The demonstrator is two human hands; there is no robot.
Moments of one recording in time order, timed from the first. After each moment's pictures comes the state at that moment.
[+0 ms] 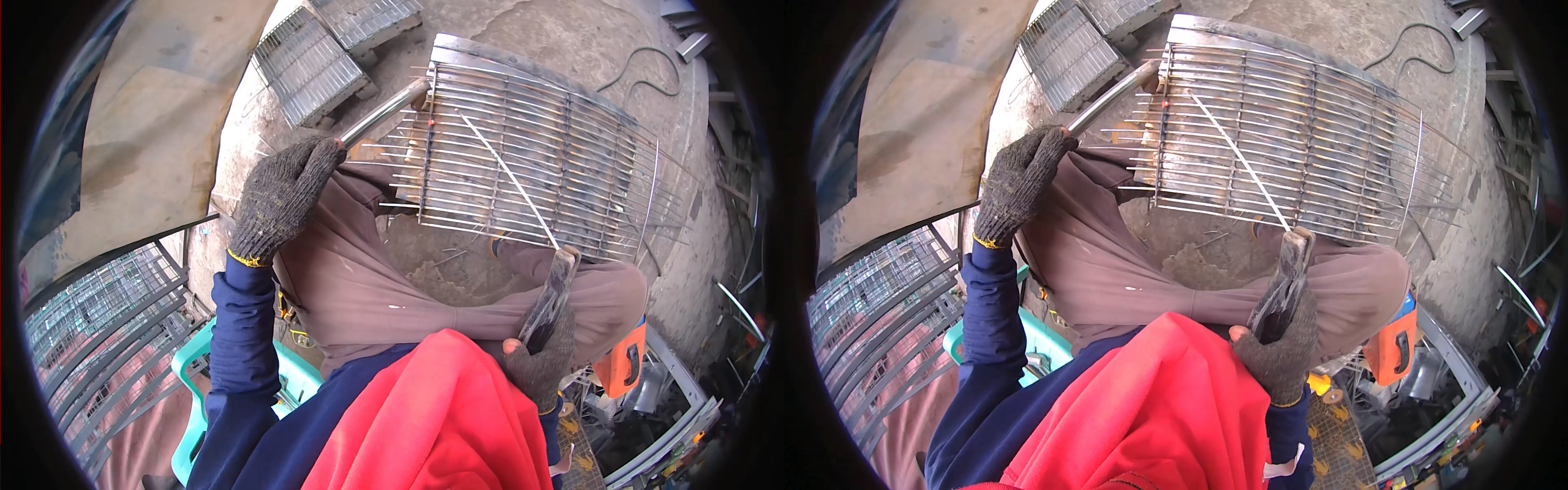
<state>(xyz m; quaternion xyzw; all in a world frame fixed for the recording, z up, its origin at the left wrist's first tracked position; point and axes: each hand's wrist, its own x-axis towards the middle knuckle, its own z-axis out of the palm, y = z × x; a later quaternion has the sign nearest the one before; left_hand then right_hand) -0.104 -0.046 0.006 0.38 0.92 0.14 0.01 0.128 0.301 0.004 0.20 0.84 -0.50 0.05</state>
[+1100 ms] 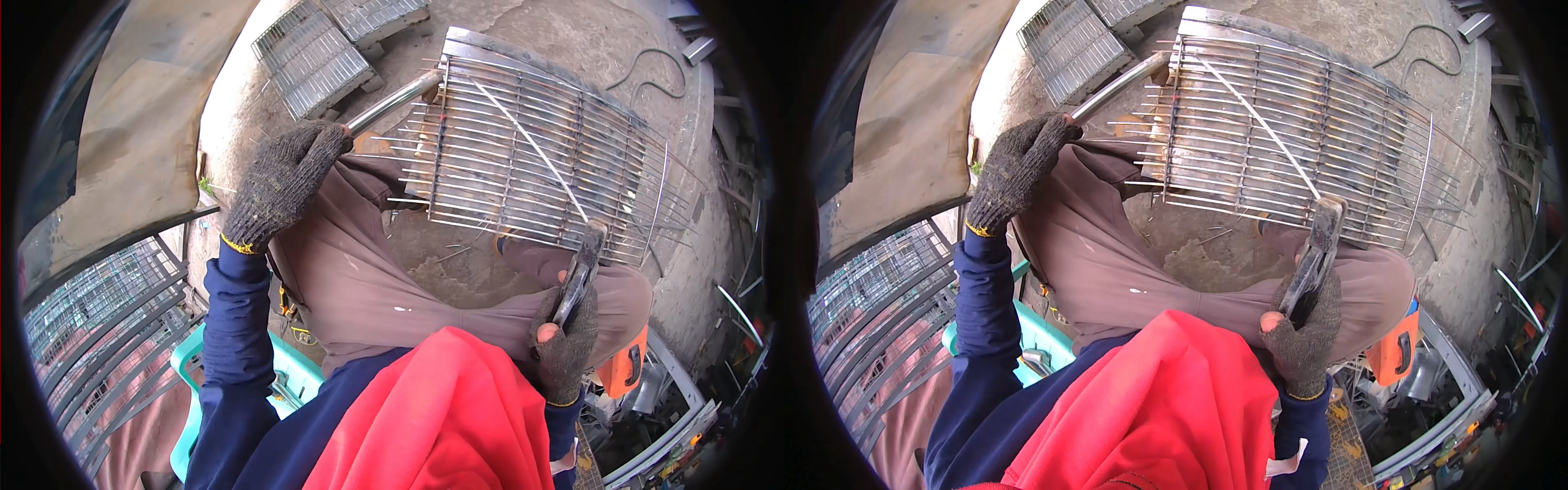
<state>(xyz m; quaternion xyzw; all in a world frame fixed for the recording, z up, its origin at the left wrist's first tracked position) -0.110 -0.053 0.007 0.26 0.92 0.25 0.15 0.100 0.305 0.011 0.25 0.70 -0.67 0.06</state>
